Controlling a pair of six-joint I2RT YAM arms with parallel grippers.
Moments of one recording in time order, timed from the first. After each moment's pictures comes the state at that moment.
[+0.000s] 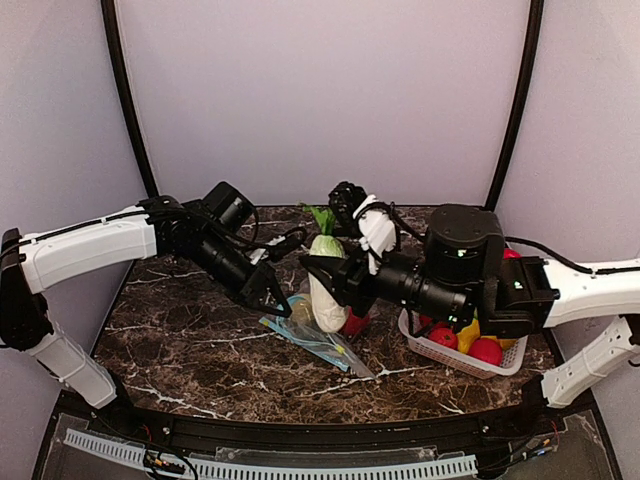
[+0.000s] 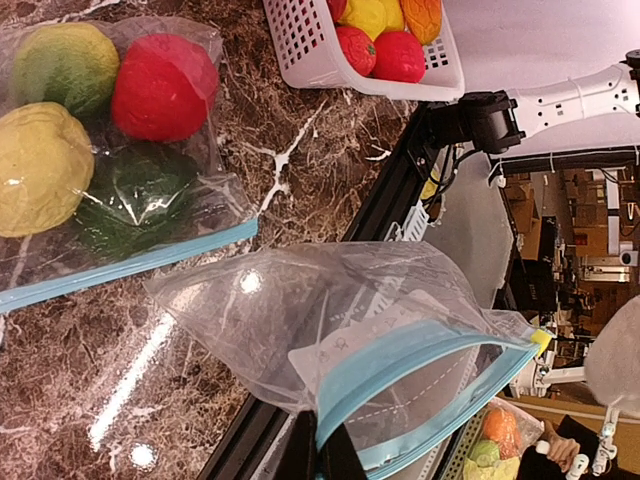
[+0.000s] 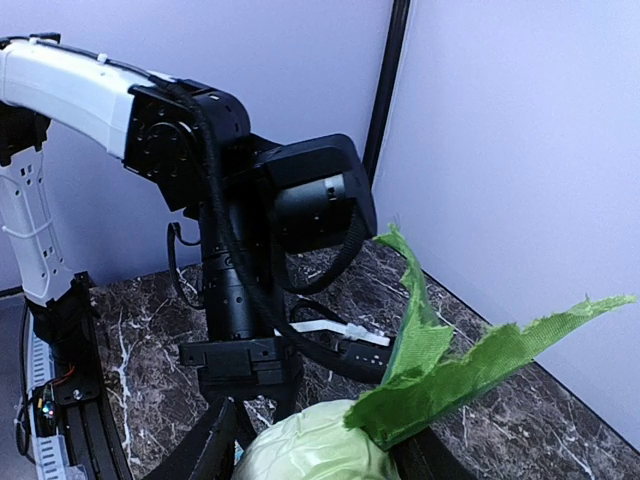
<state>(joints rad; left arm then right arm) -0.78 1.50 1.29 -0.84 0.69 -0.30 1.39 1.27 1.12 0.05 0.41 -0.08</state>
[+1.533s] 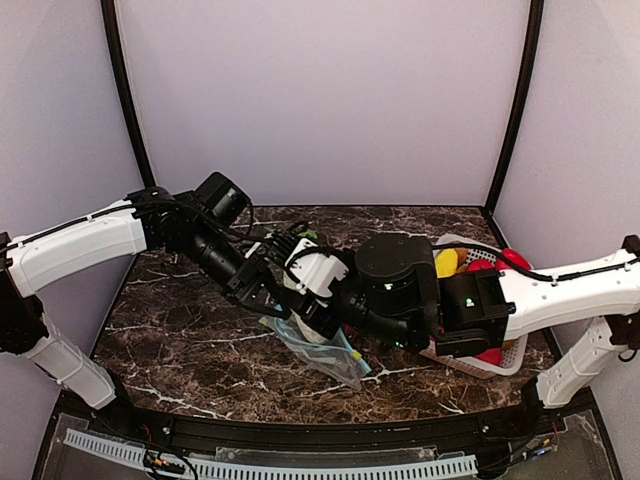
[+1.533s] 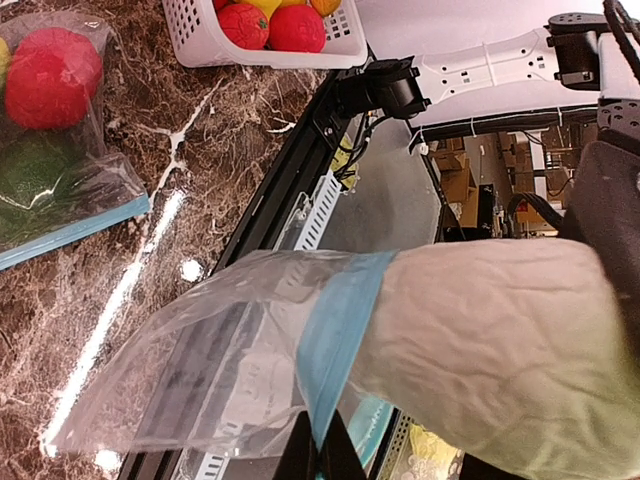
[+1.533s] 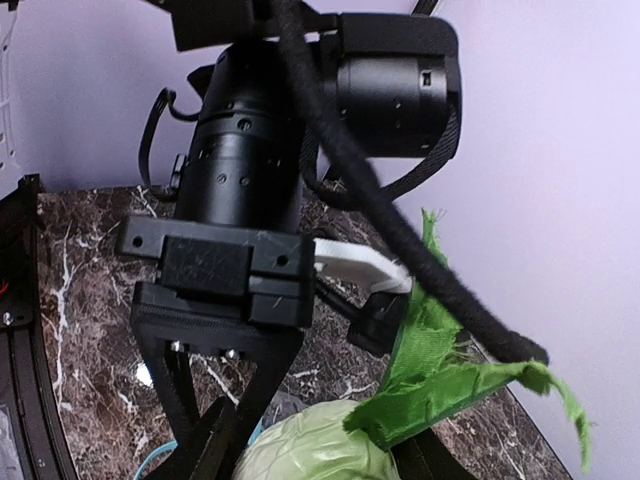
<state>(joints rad) -0.80 1.47 1.34 -0.91 0.88 -0.33 1.47 1.48 1.24 -0.05 0.55 -0.27</state>
